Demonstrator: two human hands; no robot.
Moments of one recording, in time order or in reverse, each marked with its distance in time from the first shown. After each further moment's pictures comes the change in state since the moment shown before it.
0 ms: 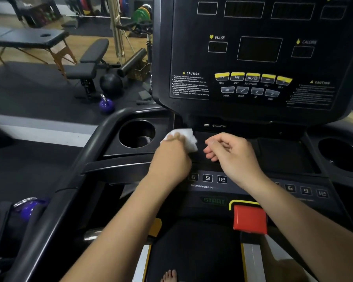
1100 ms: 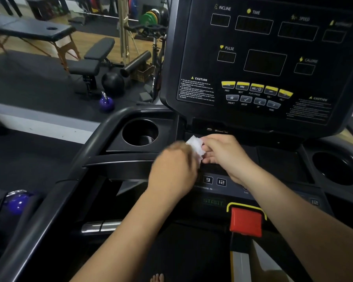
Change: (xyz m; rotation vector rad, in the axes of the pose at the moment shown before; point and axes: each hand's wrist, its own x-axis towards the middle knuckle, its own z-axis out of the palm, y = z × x) left_hand -0.034 0.008 -0.004 -0.017 0.203 0.075; right_hand 0.020 -0.031 0.014 0.054 -0.139 0.309
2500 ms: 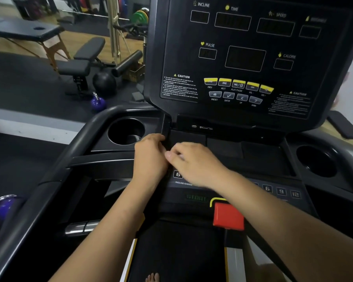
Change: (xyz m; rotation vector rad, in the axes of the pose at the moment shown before) left_hand 0.020 -0.008 0.012 -0.213 0.164 -0.254; right_hand -0.022 0.003 0.015 -0.850 -0.191 -0.443
